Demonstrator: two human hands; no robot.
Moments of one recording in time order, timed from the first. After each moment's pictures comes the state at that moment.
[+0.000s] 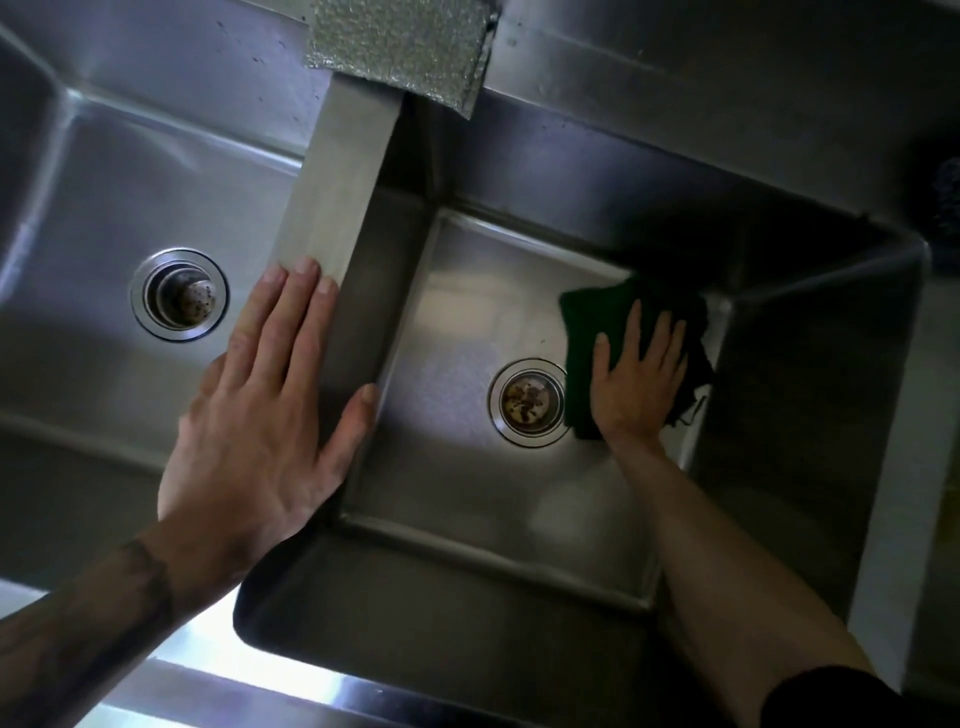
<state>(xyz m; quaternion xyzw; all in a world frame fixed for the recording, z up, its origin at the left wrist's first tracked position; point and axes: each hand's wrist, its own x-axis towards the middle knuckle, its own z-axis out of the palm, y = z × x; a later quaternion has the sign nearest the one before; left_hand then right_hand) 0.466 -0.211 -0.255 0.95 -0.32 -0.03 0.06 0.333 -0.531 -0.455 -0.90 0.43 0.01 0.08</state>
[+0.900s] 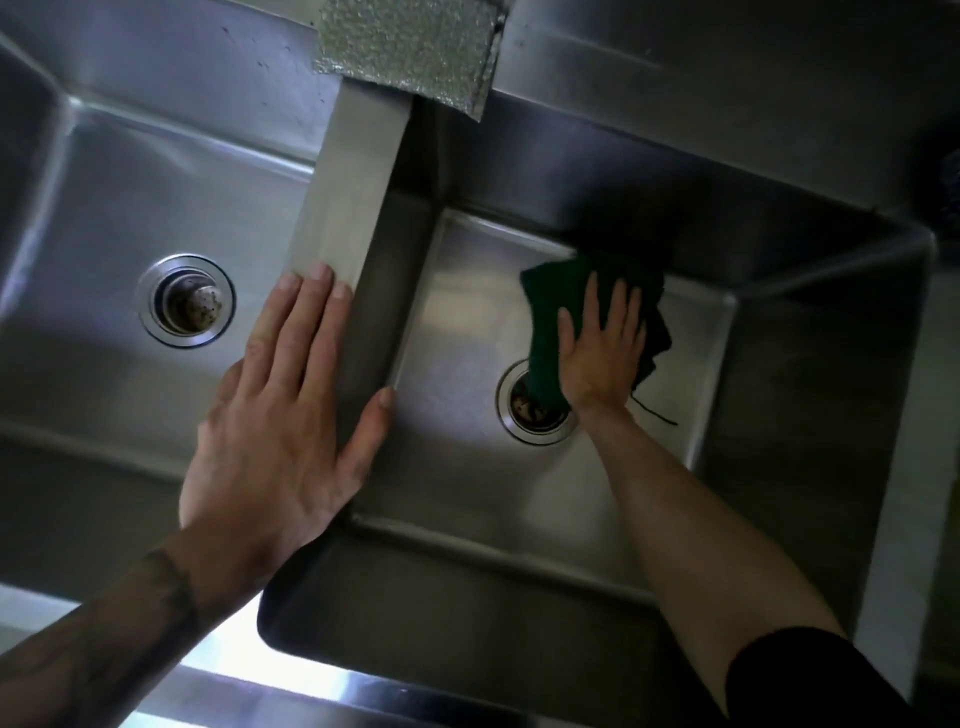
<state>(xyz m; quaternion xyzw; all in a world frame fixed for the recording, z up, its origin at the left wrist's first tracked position) 0.467 -0.210 -0.257 0.94 -0.33 -0.02 0.06 0.382 -0.504 -0.449 -0.92 0.39 0.04 0.11</state>
